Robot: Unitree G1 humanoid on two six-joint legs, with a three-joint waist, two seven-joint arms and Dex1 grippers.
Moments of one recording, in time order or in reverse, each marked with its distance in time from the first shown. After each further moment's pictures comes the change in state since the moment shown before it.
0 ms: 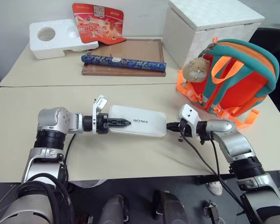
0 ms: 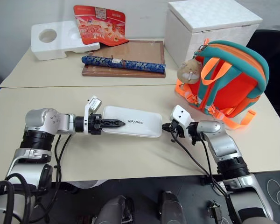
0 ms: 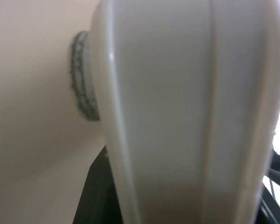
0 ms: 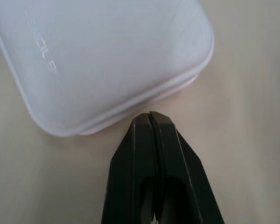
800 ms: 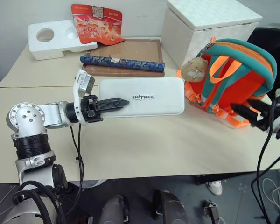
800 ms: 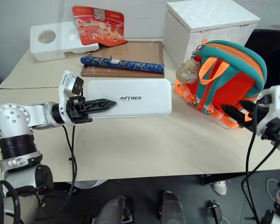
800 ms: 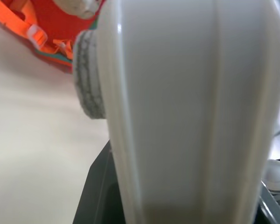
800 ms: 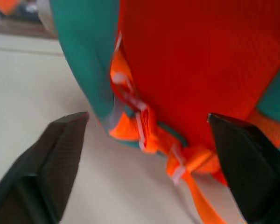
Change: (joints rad) left arm 0.049 -0.072 0.396 -0.372 -0.456 0.206 0.308; right arm 0.166 -0.174 -0.761 -0.309 0.439 0.558 -0.288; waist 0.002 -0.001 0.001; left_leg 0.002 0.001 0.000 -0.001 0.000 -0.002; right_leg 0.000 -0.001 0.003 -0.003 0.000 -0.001
